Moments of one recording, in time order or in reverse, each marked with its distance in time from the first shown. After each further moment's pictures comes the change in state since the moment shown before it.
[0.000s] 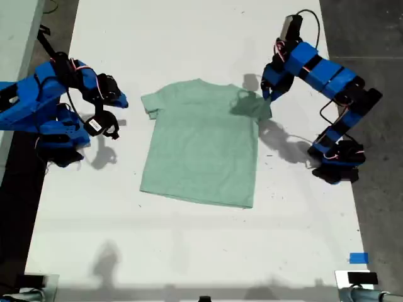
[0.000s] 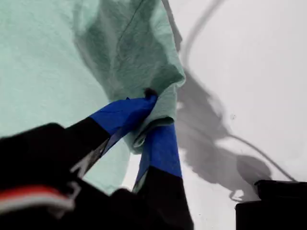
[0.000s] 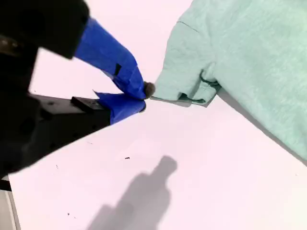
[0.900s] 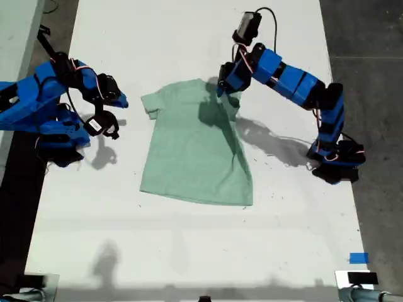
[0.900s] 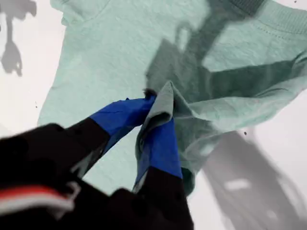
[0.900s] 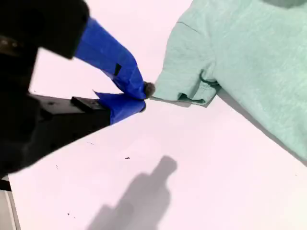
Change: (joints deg) arm 0 0.0 0.0 0.0 0.0 0.0; arm 1 -14.7 -27.9 -38.3 -11.7 5.5
